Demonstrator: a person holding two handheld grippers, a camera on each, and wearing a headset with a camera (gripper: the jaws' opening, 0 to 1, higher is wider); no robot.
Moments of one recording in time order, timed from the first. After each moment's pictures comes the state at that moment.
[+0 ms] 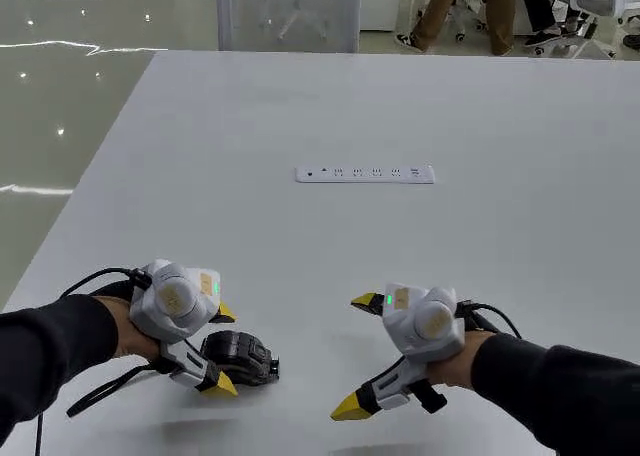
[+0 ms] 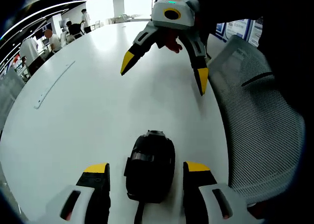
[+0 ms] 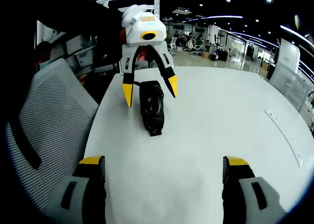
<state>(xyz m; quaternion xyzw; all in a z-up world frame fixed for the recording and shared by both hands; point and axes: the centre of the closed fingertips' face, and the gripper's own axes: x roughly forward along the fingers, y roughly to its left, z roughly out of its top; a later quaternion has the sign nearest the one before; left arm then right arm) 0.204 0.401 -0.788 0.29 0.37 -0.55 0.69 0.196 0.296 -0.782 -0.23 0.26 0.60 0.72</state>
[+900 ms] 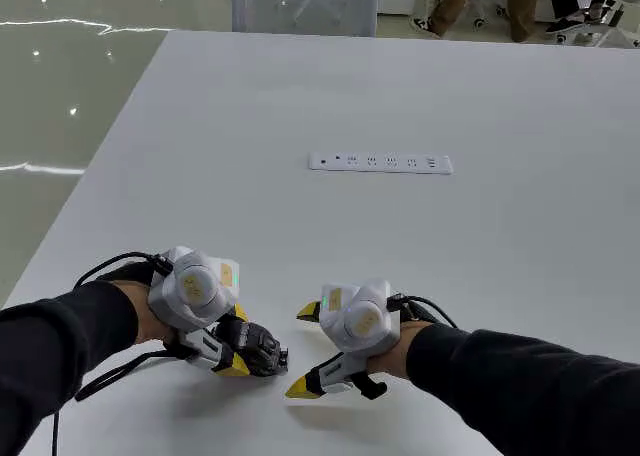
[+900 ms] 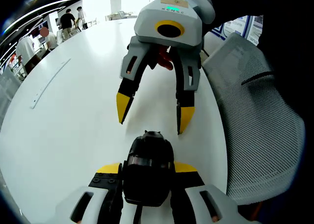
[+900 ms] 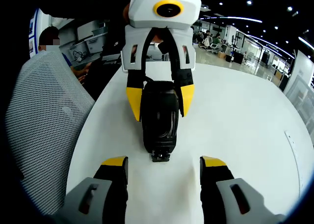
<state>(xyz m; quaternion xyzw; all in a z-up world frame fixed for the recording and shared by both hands) 0.201 0.396 -0.793 0.30 0.38 -0.56 0.68 0.195 0.361 -0.810 -0.28 0.26 0.64 0.67</state>
